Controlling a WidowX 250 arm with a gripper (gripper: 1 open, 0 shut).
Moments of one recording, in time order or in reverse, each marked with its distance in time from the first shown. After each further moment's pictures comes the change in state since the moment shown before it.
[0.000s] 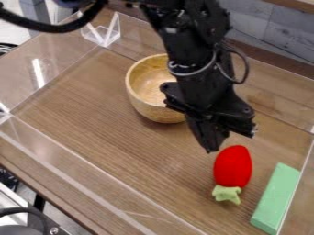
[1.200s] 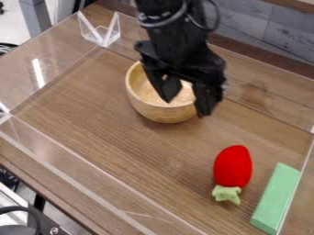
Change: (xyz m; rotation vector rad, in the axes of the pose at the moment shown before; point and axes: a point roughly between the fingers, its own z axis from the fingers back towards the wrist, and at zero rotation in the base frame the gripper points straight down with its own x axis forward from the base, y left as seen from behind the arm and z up) arm 0.012 0.033 0.039 0.044 -0.048 0.020
